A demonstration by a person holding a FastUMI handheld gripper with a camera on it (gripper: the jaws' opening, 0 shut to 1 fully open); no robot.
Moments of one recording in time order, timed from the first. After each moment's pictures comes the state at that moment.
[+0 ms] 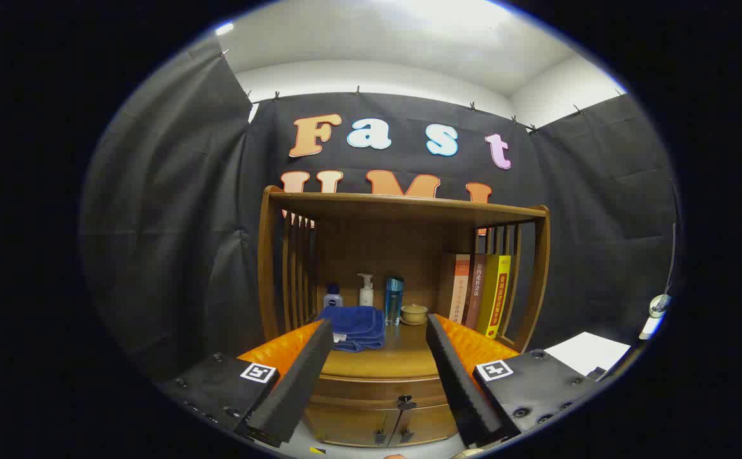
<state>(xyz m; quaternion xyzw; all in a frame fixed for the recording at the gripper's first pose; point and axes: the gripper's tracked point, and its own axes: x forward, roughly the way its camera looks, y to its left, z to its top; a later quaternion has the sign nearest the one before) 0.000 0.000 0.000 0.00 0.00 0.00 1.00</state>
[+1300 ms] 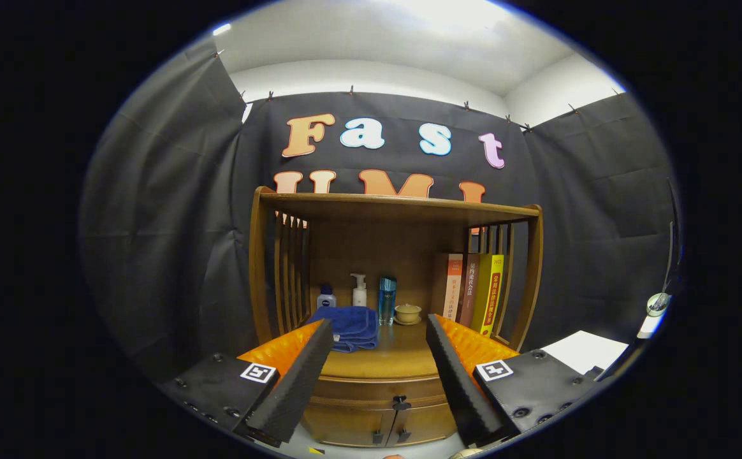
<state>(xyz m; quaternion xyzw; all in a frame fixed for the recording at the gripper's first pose) 0.001 -0.011 -0.001 0.00 0.00 -0.01 1.00</state>
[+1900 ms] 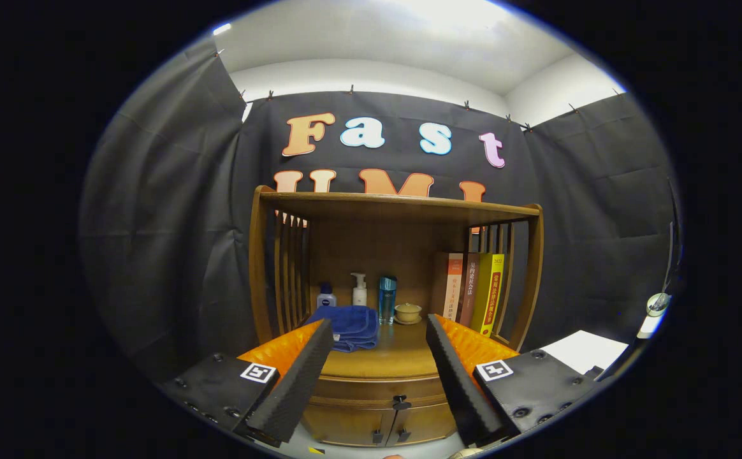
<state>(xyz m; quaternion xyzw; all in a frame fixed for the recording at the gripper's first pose) 0.003 -0.009 -0.001 0.00 0.00 -0.01 1.00</state>
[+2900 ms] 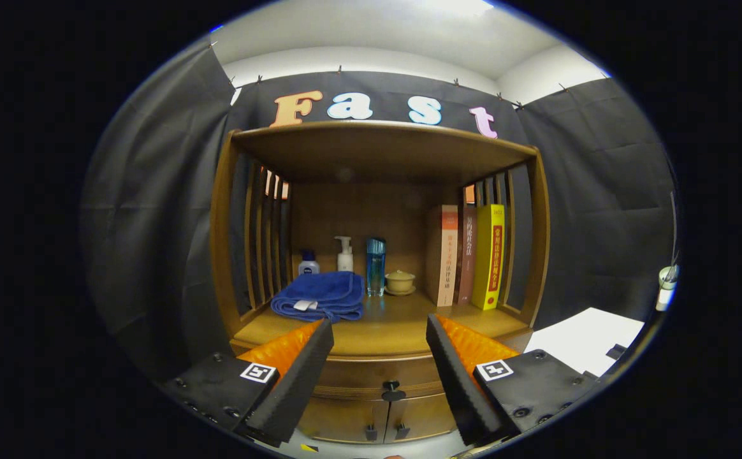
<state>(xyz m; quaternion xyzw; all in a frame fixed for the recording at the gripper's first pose) 0.036 -0.046 -0.148 0.02 0.04 -0.02 1.00</state>
